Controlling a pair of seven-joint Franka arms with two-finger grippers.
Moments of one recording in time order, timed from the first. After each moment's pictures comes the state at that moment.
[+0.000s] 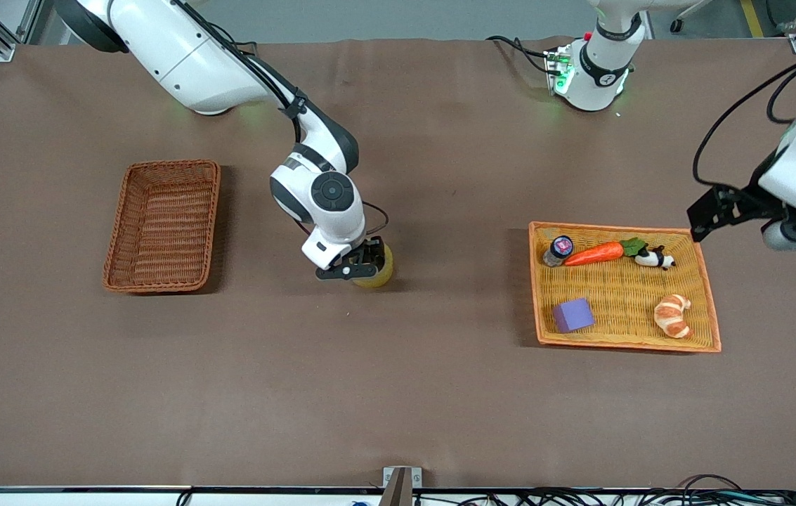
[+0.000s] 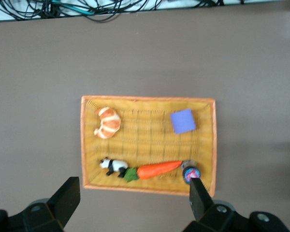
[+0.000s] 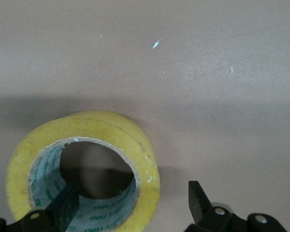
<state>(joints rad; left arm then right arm) 0.01 0.10 -0.18 -1.44 0.12 1.65 -0.11 0.34 0.70 0.39 -1.73 -0.40 2.33 0.86</state>
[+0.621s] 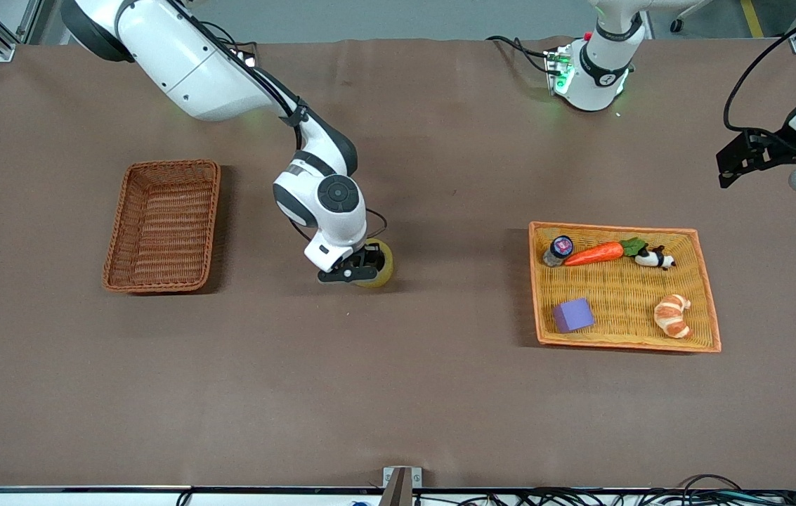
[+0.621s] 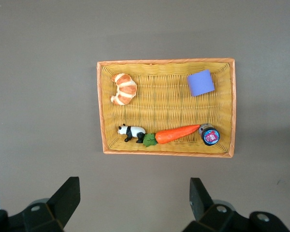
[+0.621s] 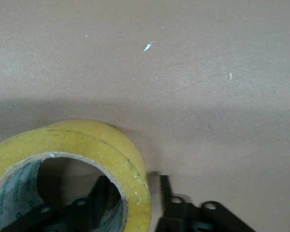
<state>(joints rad) 0.00 -0.01 -0.11 -1.53 0.11 1.54 -0.03 0.34 0.72 0.38 -1.72 -0.46 2.35 0.91</state>
